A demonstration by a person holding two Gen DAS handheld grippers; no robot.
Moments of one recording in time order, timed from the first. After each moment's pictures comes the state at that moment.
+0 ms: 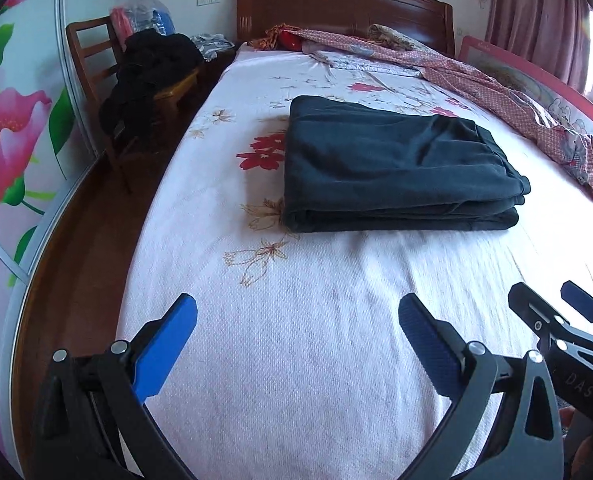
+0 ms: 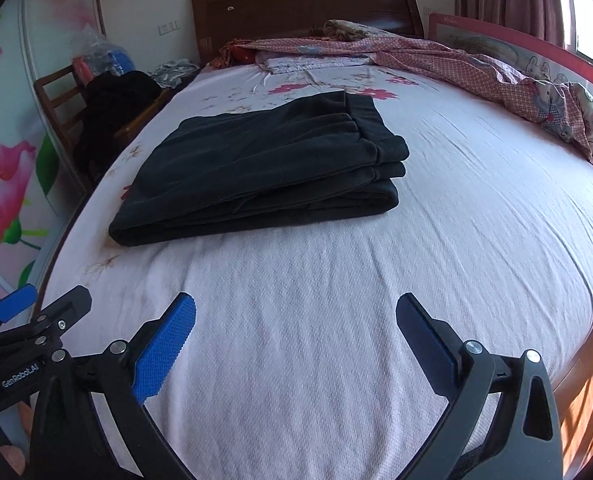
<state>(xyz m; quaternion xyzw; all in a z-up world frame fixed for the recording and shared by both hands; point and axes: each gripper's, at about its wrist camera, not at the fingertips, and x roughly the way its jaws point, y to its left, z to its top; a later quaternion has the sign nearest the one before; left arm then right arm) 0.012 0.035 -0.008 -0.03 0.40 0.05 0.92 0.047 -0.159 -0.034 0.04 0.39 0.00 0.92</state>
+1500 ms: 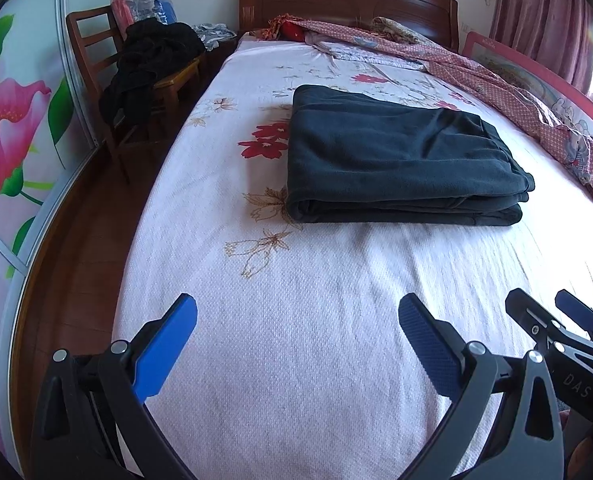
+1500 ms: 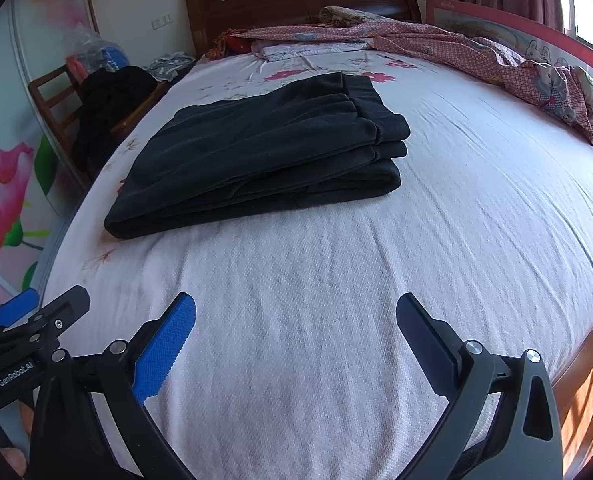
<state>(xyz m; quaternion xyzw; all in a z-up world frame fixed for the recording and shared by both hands) 0.015 0.036 -0.013 -0.04 0.42 0.04 0.91 0.050 -0.157 -0.043 0.06 0.41 0.01 0.91</state>
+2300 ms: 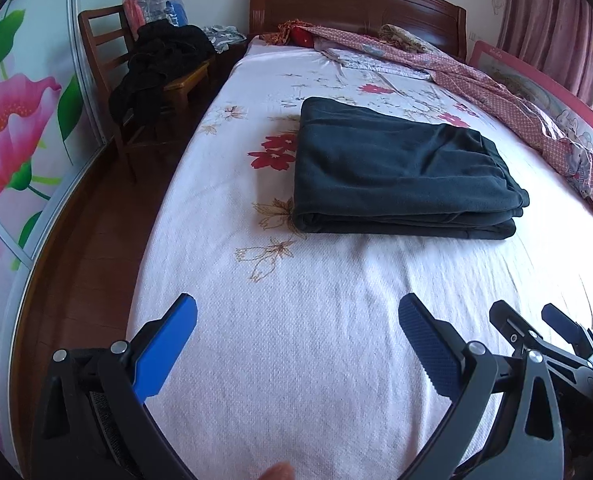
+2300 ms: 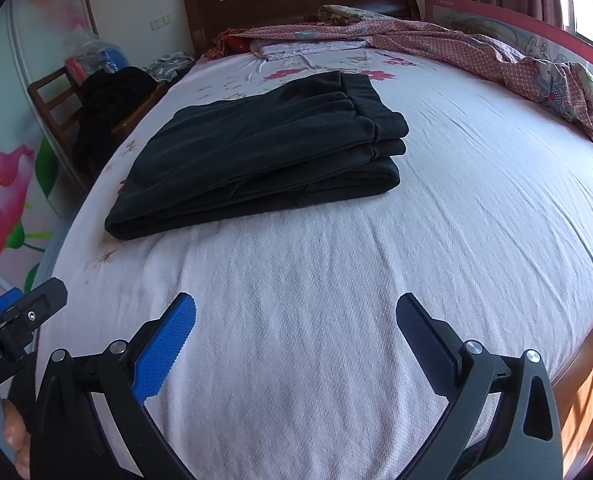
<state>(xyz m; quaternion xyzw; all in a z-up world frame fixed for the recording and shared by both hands) 0.008 0.040 0.004 -0.06 0.41 0.06 0.91 0.050 -0.158 -0.042 0.06 0.41 0.01 0.91</state>
